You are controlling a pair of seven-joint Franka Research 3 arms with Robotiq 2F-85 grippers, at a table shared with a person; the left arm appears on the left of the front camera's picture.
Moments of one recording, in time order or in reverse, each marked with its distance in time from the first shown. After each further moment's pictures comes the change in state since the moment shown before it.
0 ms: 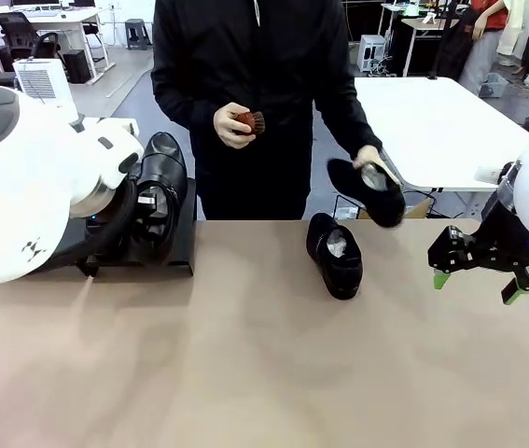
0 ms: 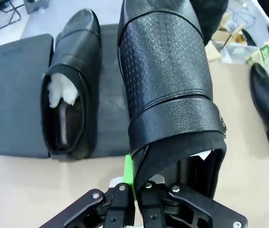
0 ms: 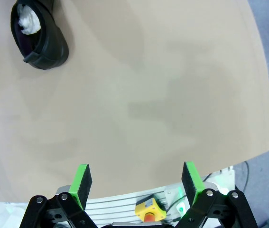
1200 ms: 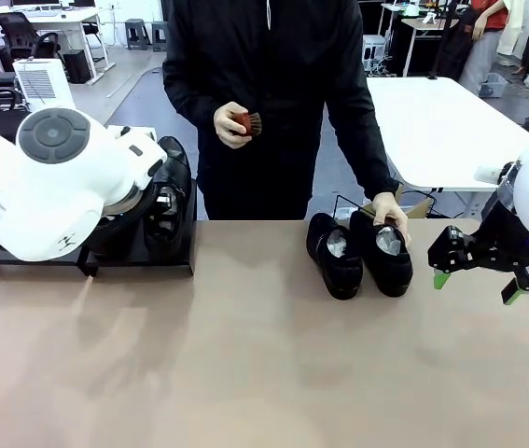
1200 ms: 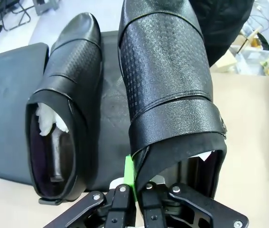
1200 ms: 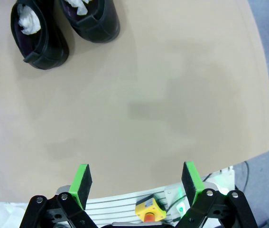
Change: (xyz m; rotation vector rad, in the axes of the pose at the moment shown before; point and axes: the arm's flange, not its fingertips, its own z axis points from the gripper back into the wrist) left arm 0.011 -0.010 -0.065 0.080 -0.008 -0.004; right arm 0.000 0.000 0.000 0.000 0.000 0.000
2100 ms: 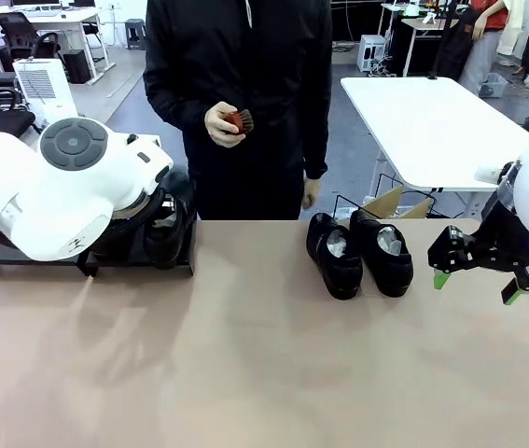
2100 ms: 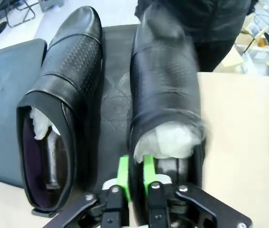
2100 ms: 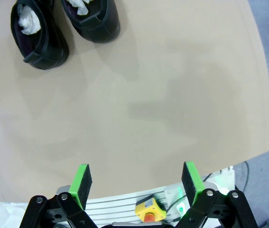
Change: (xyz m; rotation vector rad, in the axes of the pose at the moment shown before) left arm -0.002 -0.004 -0.022 0.034 0.009 0.006; right arm 0.000 0.000 0.000 0.000 0.000 0.000
